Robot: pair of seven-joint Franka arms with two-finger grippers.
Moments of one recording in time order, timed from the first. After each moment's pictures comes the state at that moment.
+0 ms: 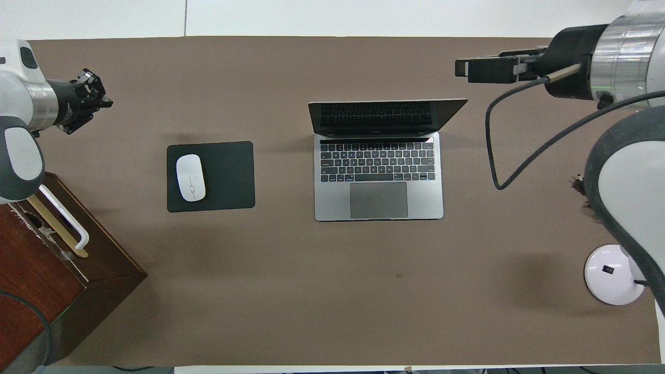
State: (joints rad) left arm 0.12 0.23 -0.10 -1.81 -0.06 2.38 -0.77; right arm 0.15 0.07 -0.01 -1.59 0.42 2.09 -0.19
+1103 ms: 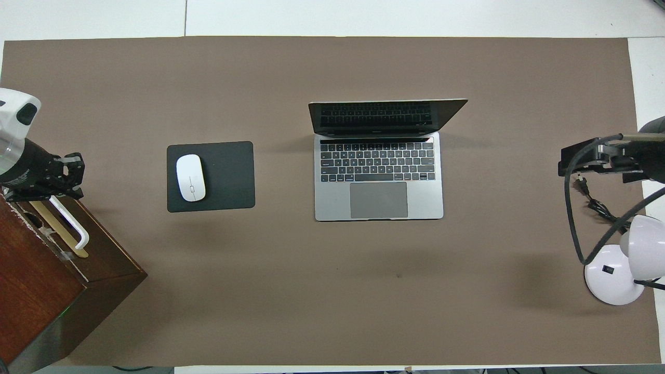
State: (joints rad) left arm 0.14 0.06 -0.11 -1.77 0.04 1.61 -0.42; right arm 0.04 -0.07 0.01 -1.61 0.00 1.51 0.19
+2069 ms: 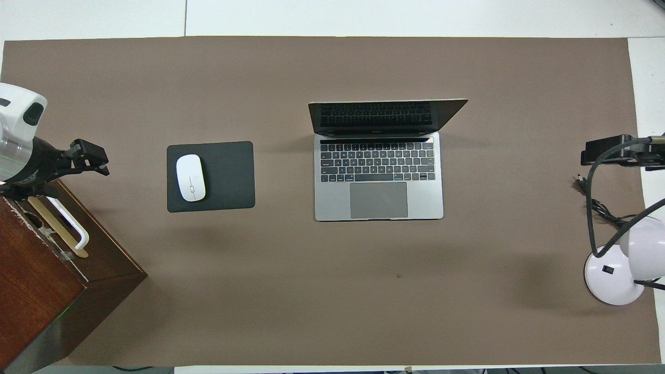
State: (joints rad) left arm 0.12 0.00 -0.14 -1.83 0.04 1.75 -0.42; right arm -0.12 -0.11 0.11 -1.69 0.00 1.66 0.11
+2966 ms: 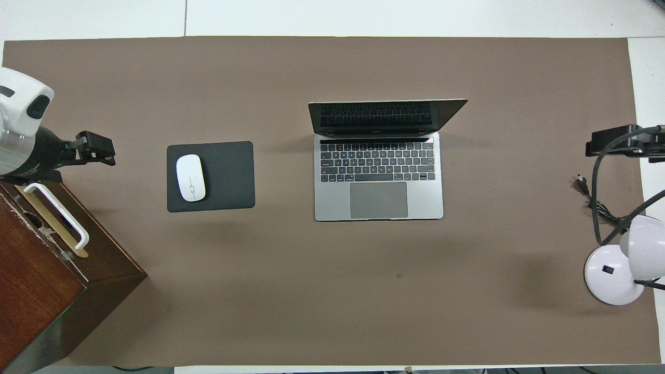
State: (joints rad) left arm 0.11 -0.01 -0.17 -1.78 0.03 1.75 -0.26; right arm -0.03 -0.08 0.01 -1.66 0.00 1.67 0.11
